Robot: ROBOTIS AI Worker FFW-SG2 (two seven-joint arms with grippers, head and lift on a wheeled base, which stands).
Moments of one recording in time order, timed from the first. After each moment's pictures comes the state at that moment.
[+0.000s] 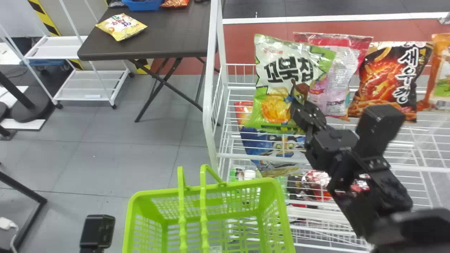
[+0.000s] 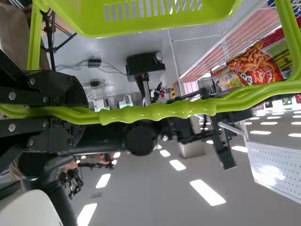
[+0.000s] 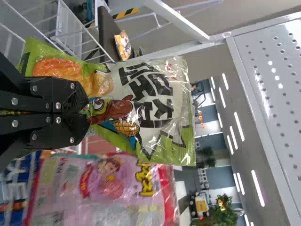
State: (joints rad) left arm 0.64 0.08 0.31 -2.33 0.21 1.50 -1.57; right arm 0.36 0.00 0.17 -2.06 -0.17 0.31 0.12
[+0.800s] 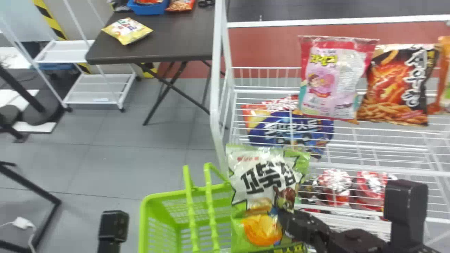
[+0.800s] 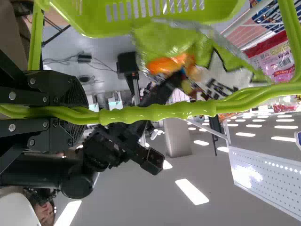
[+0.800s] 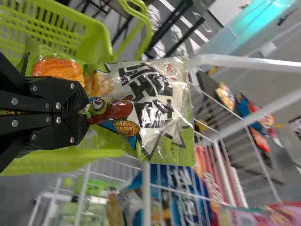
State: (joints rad) left arm 0.58 0.06 0.33 -2.26 0.21 1.55 -1.57; right arm 0.66 -0.03 0.14 -2.47 -0.29 1.03 0.34
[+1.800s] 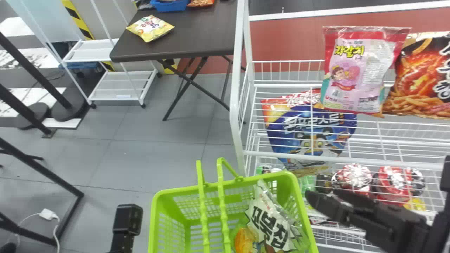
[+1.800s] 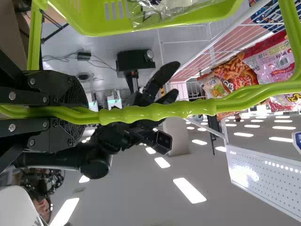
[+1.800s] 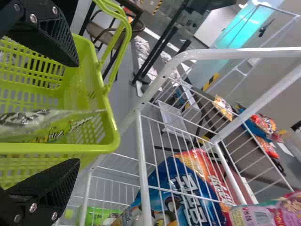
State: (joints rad) left arm 0.59 0.07 0.36 -2.27 0.24 1.57 -1.57; right arm 0.53 -0.03 -0.08 -2.34 -0.57 1.01 0.38
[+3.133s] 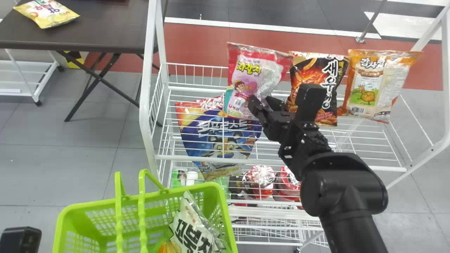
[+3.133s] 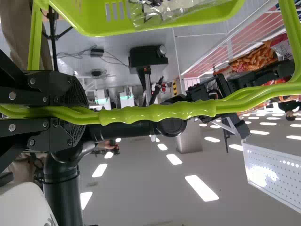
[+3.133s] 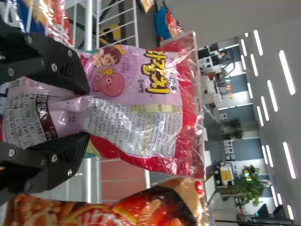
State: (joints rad) left arm 0.61 0.09 0.30 -2.29 0.24 1.57 -1.57; right arm -0.02 -0.02 0.06 -1.59 -0.18 0.36 0.11
